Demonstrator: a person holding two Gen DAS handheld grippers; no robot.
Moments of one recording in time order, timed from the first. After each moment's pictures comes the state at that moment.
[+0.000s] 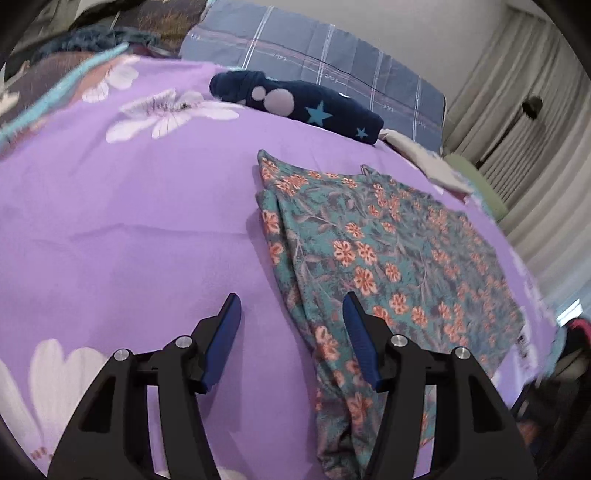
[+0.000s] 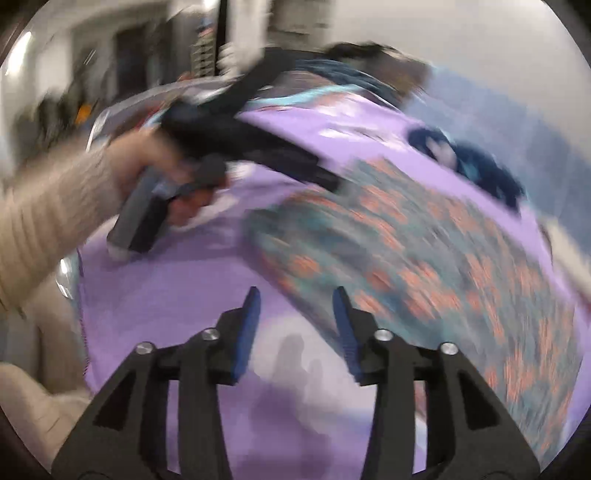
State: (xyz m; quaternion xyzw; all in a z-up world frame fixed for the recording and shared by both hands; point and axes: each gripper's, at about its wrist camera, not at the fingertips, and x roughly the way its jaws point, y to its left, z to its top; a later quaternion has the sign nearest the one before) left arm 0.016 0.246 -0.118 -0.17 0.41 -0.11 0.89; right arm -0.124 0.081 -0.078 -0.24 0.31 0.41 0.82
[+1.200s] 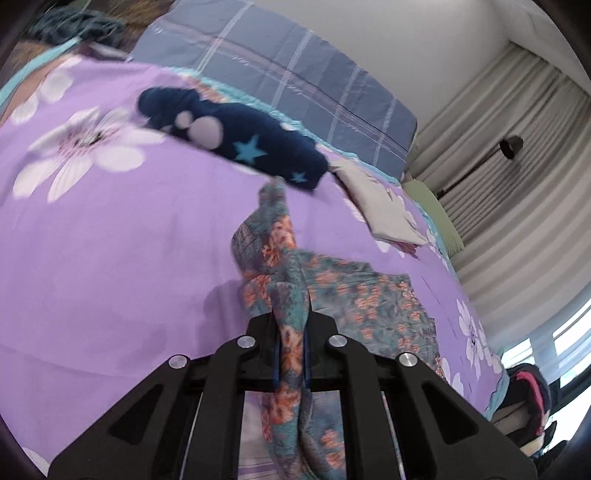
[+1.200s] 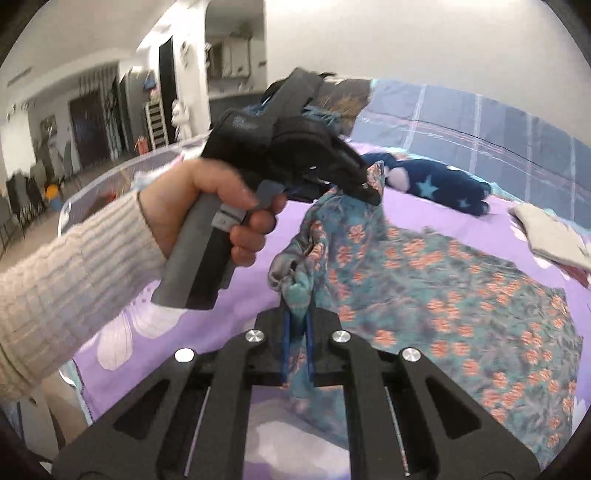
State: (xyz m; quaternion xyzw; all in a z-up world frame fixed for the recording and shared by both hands) left arm 0.122 0.181 -0.049 -0.23 0.40 -0.18 0.87; right arm -0.064 0.048 -0.031 -0.07 0.29 0.35 0.89
